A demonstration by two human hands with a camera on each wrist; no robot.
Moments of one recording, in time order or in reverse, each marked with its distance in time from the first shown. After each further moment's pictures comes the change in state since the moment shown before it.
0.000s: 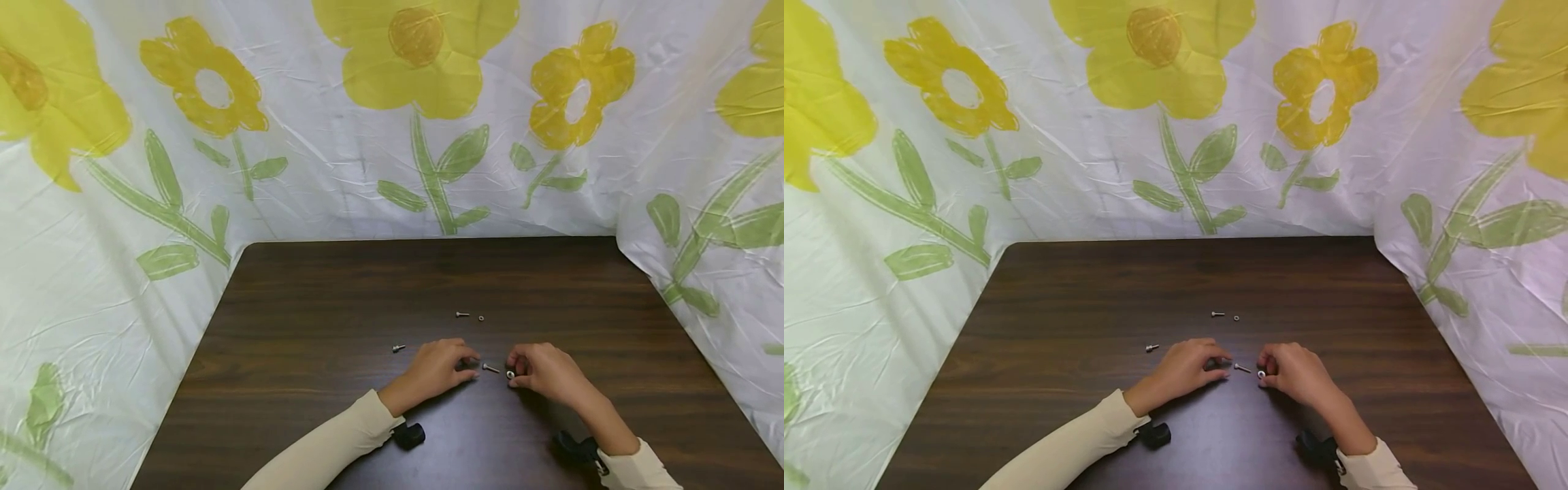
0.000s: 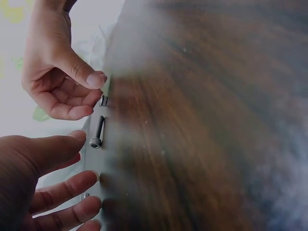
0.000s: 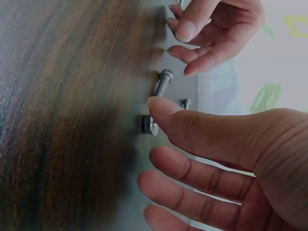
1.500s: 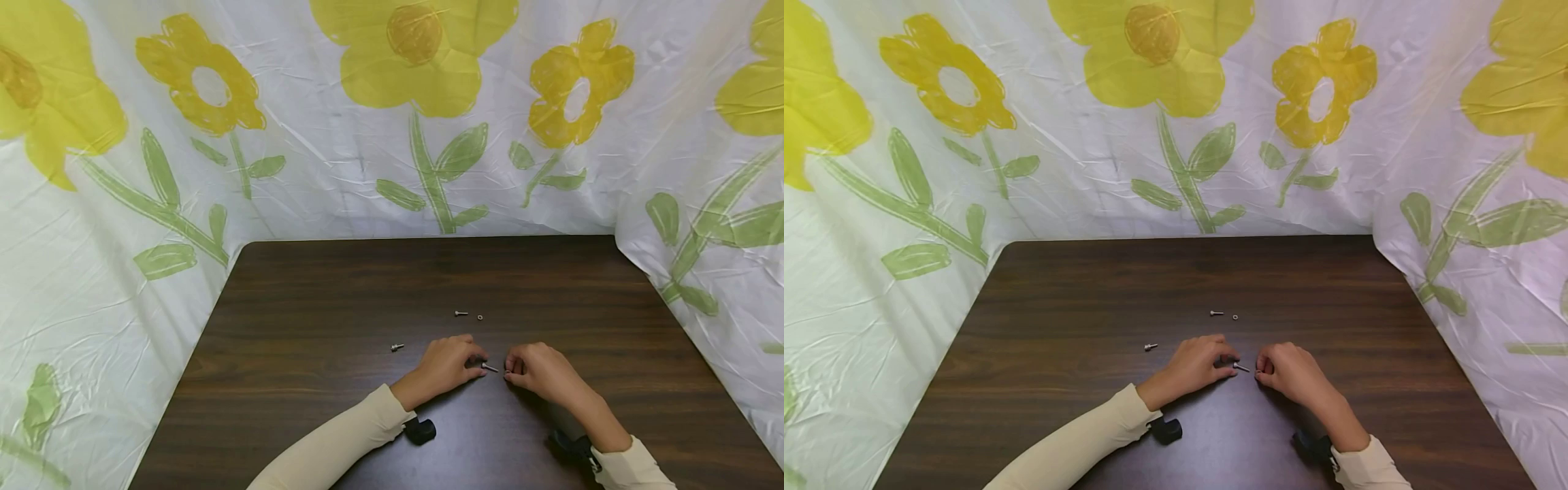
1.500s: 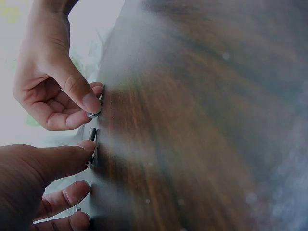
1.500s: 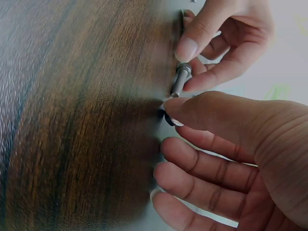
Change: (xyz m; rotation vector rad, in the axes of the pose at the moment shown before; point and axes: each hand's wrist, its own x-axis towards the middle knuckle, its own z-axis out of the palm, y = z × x) left_hand 0.018 0.005 0.016 0.089 -0.024 -0.015; right_hand 0.003 0.006 0.010 -0.009 0.001 -0.059
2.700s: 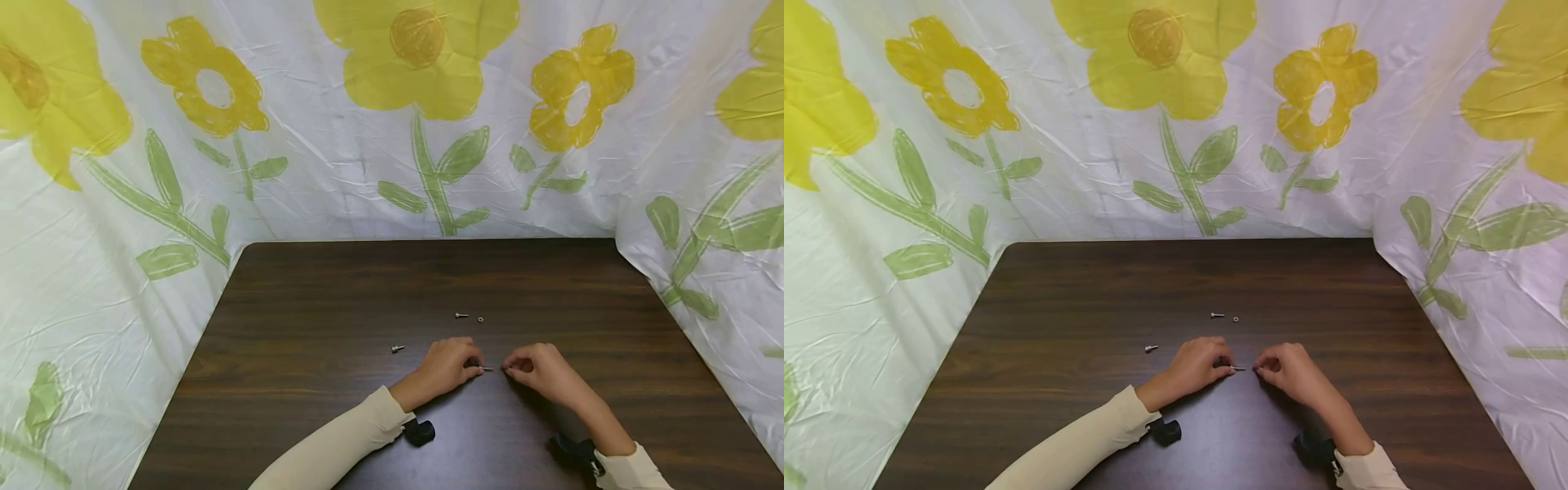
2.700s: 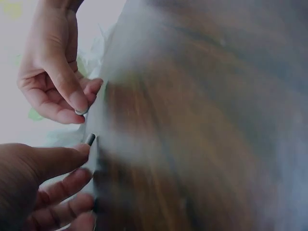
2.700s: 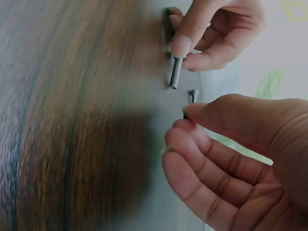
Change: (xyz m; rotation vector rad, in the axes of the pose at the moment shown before) left_hand -0.001 -0.003 0.002 -0.070 0.039 0.018; right_hand 0.000 0.010 0.000 0.238 0.058 -0.057
